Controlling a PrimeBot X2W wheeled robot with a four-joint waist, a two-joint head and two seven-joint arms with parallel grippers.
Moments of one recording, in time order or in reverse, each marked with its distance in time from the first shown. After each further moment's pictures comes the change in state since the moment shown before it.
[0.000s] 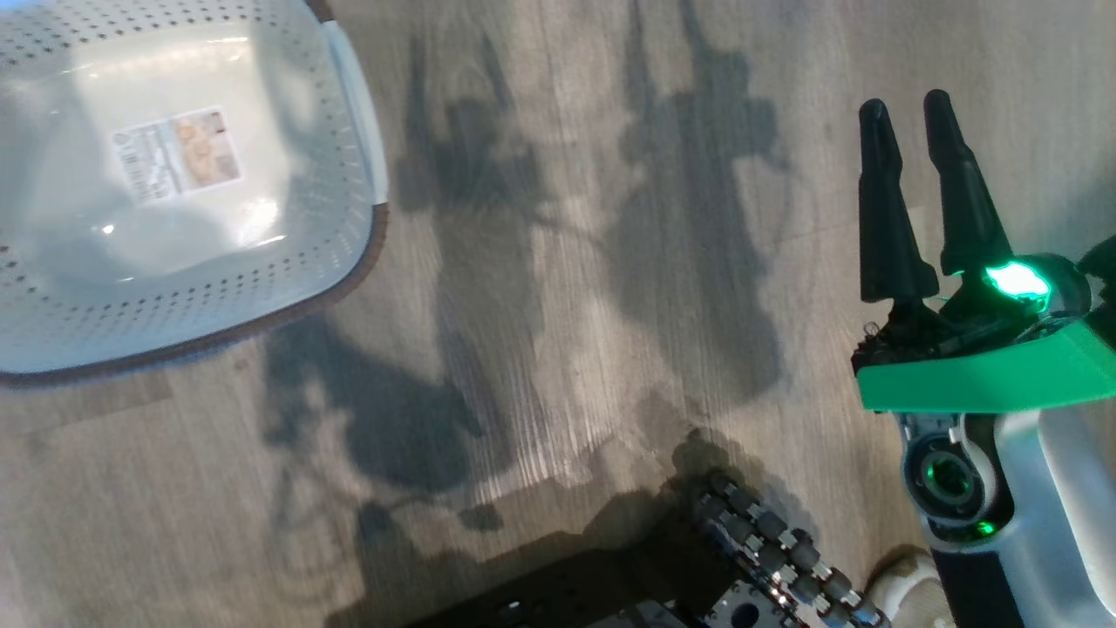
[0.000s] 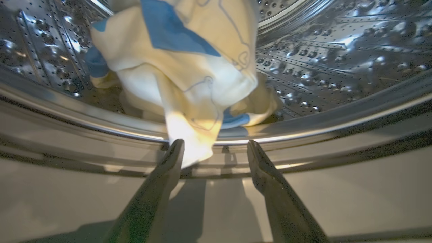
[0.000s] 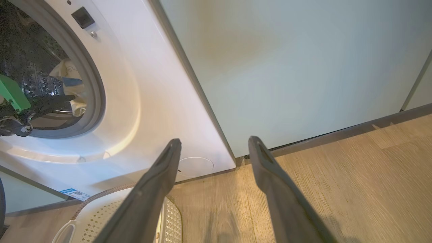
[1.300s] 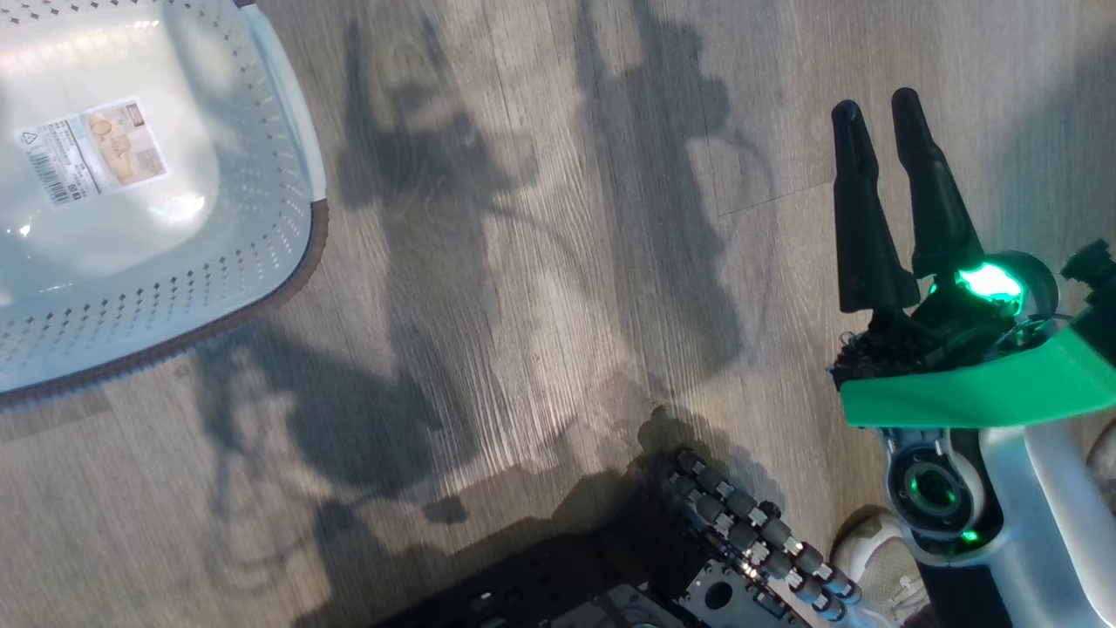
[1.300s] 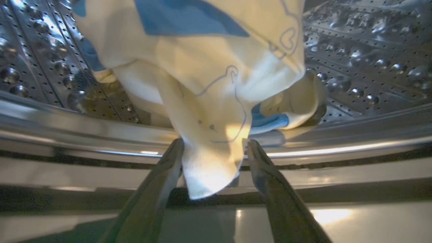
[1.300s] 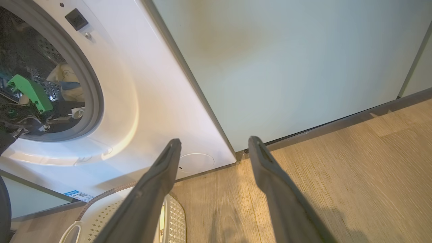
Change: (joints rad) left arm -0.194 0.076 -0.092 0.102 0.096 0.009 0.168; right arm 0.001 0.000 0.054 -0.056 0.072 0.000 0.000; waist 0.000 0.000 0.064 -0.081
